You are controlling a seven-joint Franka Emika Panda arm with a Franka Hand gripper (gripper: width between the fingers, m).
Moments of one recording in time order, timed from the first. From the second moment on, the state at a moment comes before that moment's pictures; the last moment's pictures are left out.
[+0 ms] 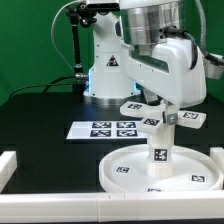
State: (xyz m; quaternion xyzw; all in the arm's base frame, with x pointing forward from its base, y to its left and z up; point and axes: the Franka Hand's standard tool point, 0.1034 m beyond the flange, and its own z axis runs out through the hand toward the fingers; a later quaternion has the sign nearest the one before) arm 0.567 0.038 0.102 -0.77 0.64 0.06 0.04
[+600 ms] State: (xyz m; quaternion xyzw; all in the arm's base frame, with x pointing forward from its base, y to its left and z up) arm 0.569 0.039 0.103 -0.67 0.73 0.06 0.03
